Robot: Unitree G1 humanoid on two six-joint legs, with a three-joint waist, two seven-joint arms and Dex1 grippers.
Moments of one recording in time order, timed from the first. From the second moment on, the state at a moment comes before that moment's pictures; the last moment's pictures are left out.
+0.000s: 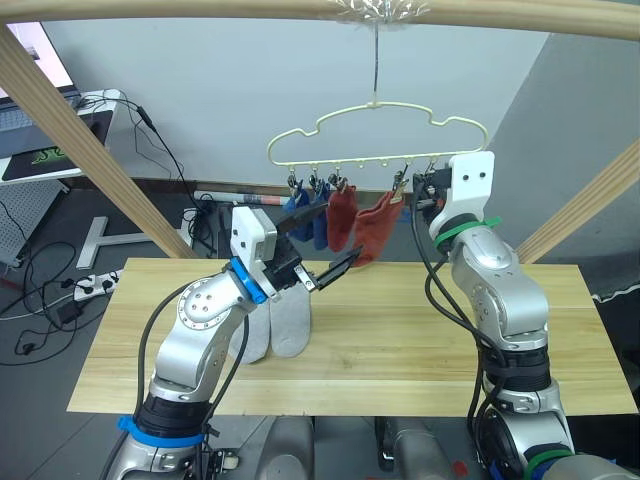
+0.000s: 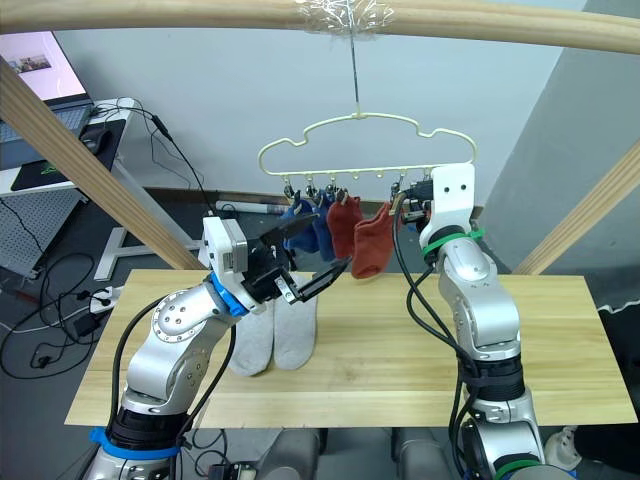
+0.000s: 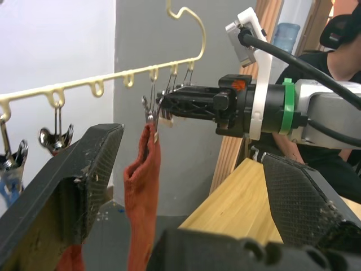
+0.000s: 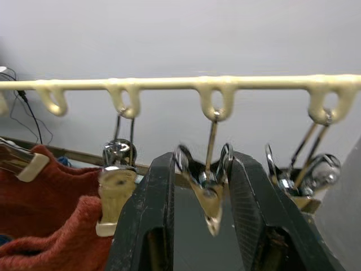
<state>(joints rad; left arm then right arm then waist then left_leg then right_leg) -0.30 0.37 -0.07 -0.35 -0.37 0.16 -0.68 -0.57 -0.14 -0.01 -0.27 0.14 0.66 0.02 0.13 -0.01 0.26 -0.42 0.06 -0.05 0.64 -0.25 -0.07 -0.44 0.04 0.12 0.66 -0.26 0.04</state>
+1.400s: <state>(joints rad) -0.10 0.43 -0.12 -0.39 -0.29 0.19 -0.63 -0.60 -0.21 -0.03 -0.29 0.18 0.78 0.13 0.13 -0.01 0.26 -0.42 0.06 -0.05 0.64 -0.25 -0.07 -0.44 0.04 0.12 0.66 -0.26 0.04</state>
